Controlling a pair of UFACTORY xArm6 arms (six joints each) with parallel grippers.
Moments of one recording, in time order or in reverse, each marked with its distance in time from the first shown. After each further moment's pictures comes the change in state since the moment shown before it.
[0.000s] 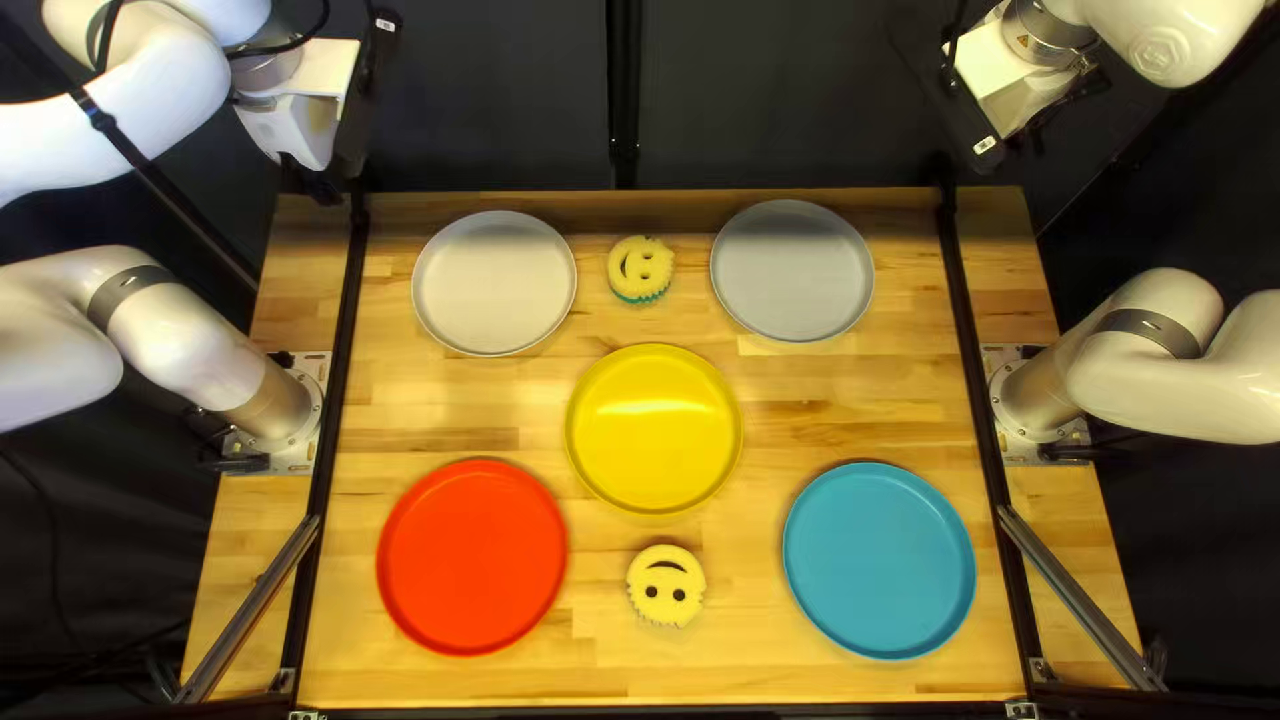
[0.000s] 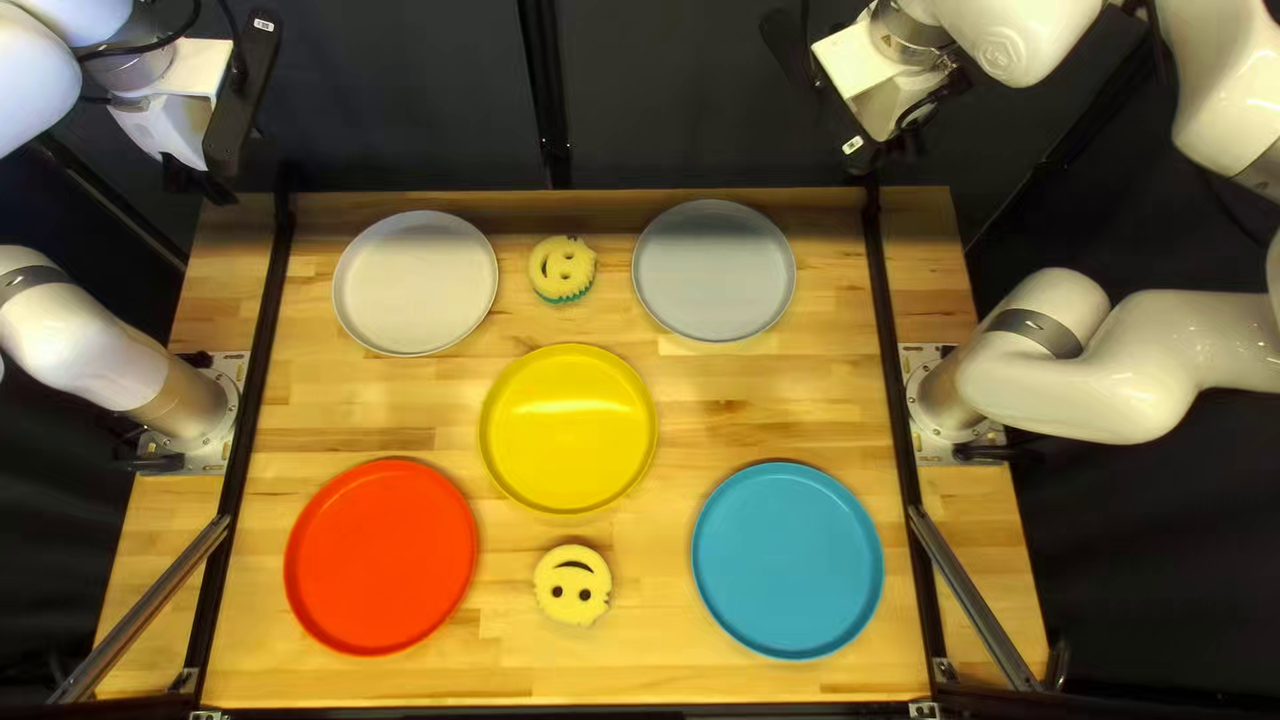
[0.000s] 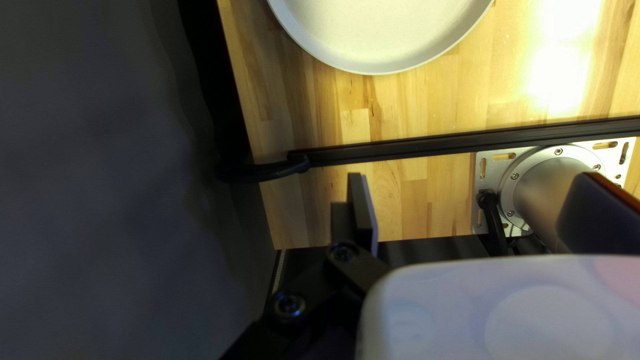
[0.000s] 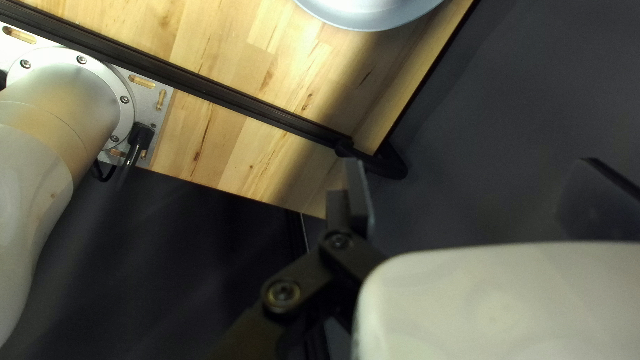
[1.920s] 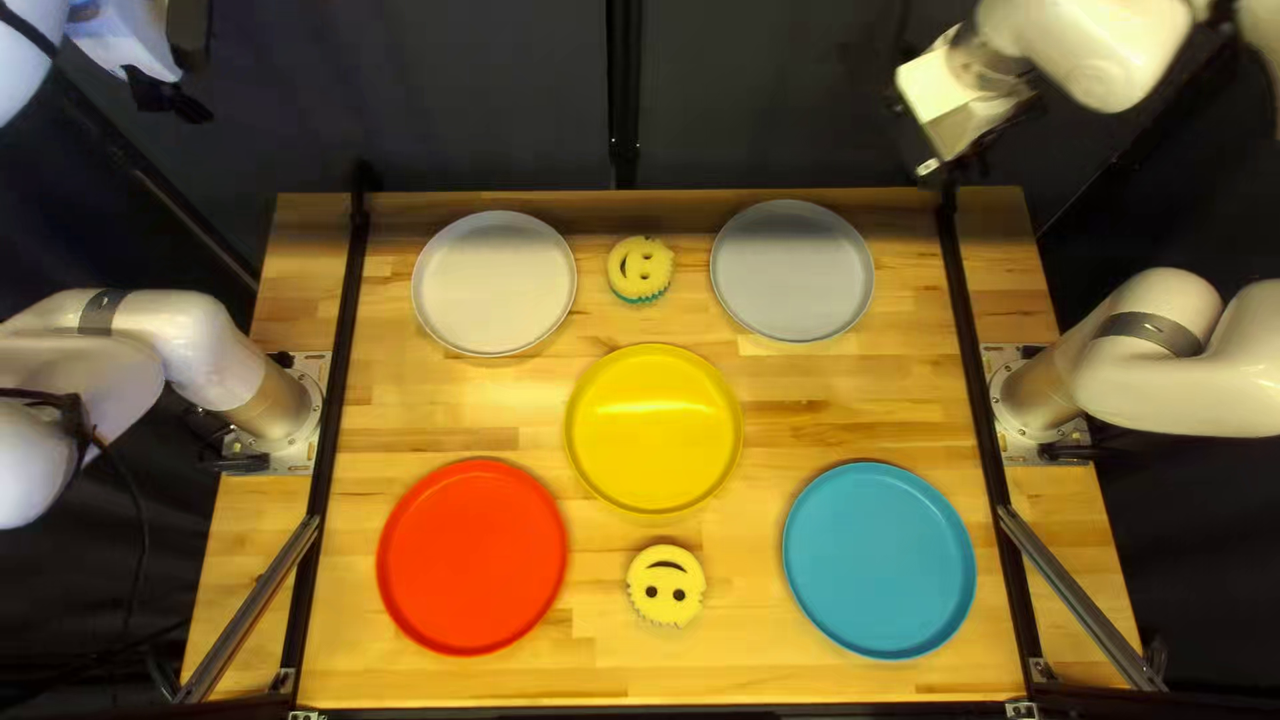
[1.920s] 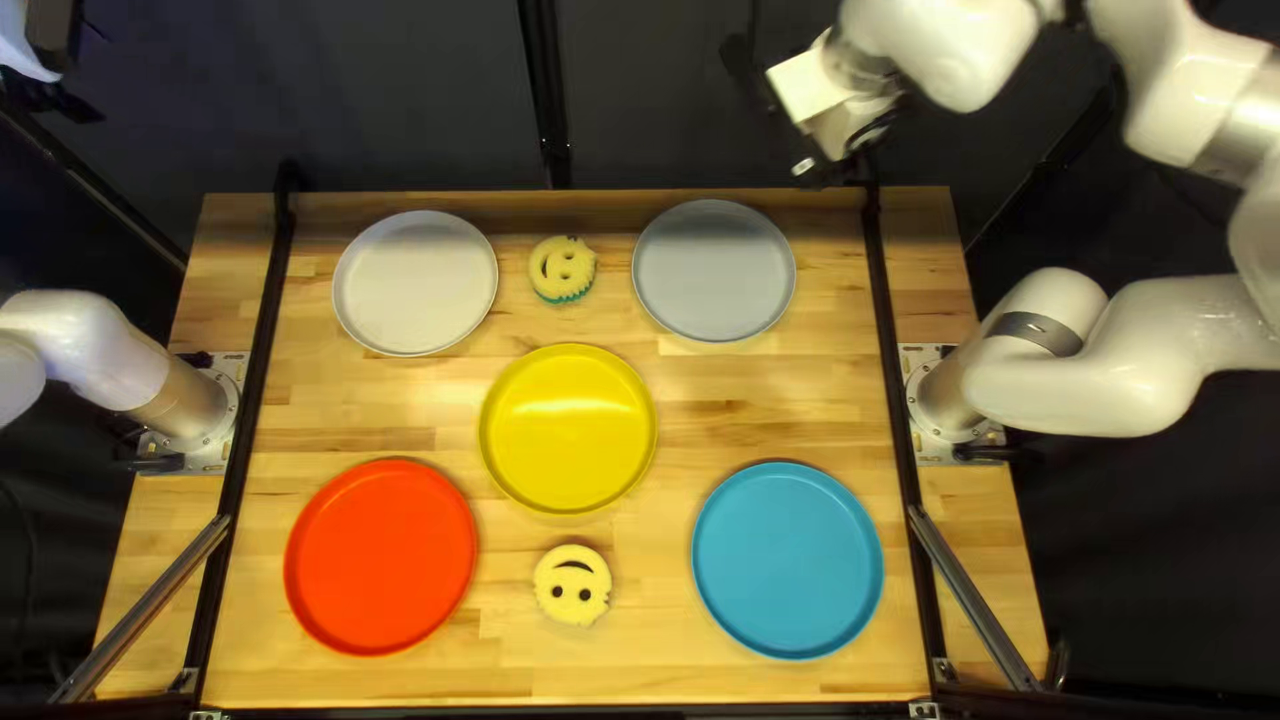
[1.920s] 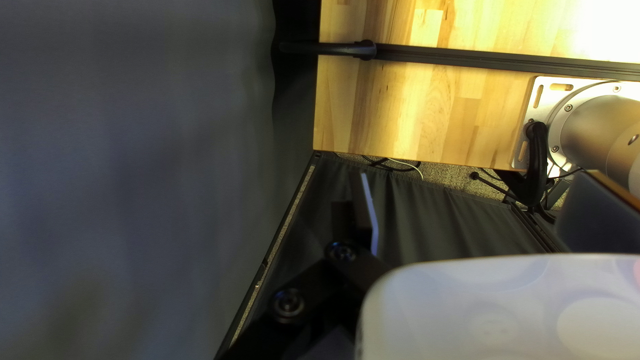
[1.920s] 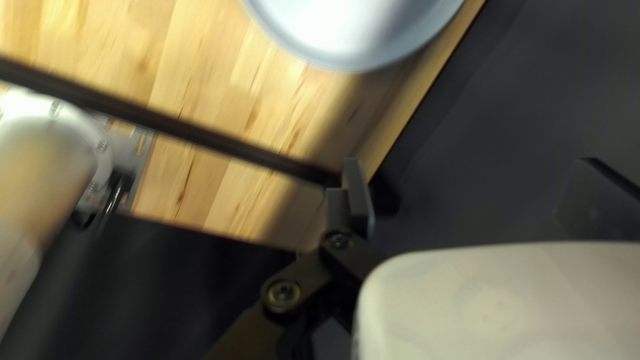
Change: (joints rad) left arm 0.612 0.007 -0.190 -0.074 0.114 0.416; right arm 0.174 0.318 0.031 -0.037 -0.368 0.196
